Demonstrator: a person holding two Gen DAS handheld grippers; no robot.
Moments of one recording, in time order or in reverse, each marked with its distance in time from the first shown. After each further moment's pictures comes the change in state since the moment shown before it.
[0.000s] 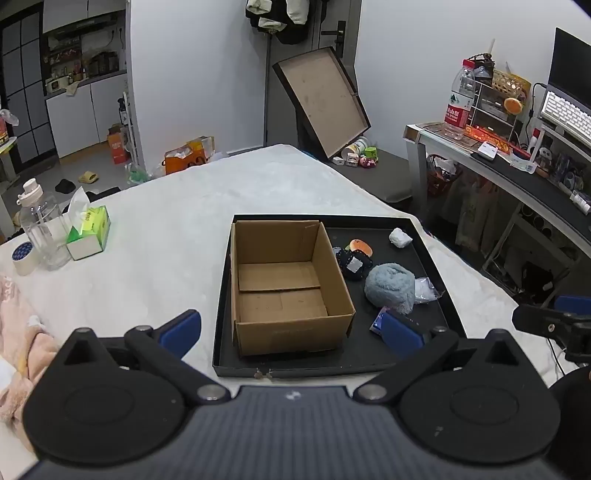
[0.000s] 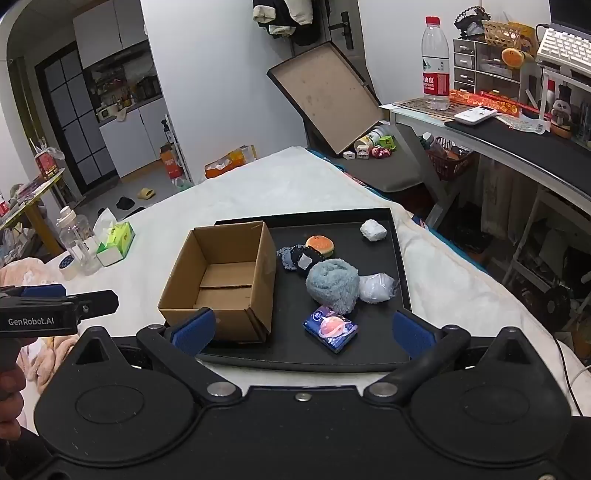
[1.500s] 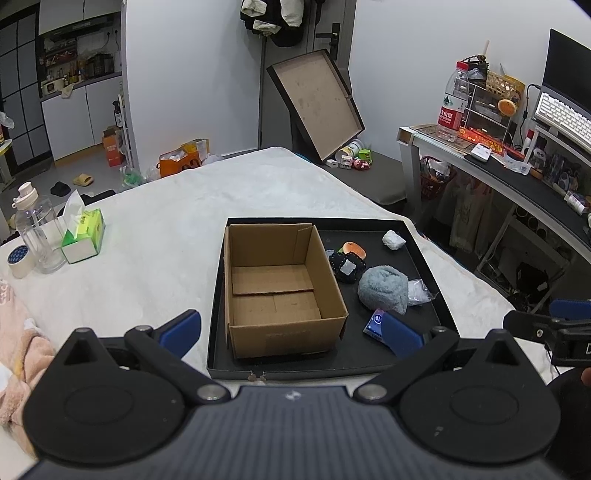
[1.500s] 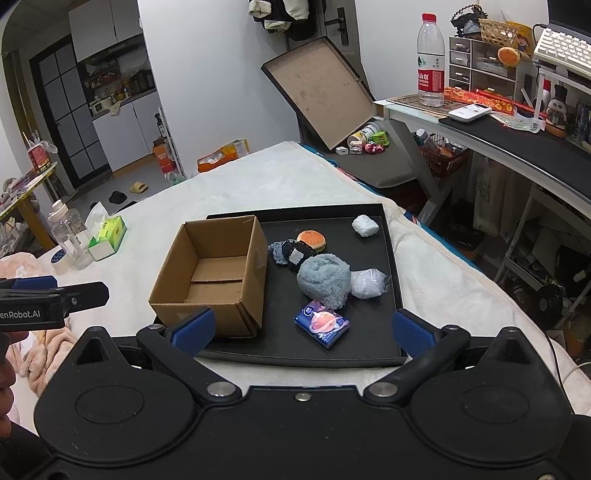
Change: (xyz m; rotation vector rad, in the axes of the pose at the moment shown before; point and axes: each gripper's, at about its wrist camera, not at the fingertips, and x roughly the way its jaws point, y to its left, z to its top) left arm -0.003 -0.003 0.003 0.001 0.004 -0.016; right arm 0.001 -0.002 -0.002 -0.005 0.018 -0.026
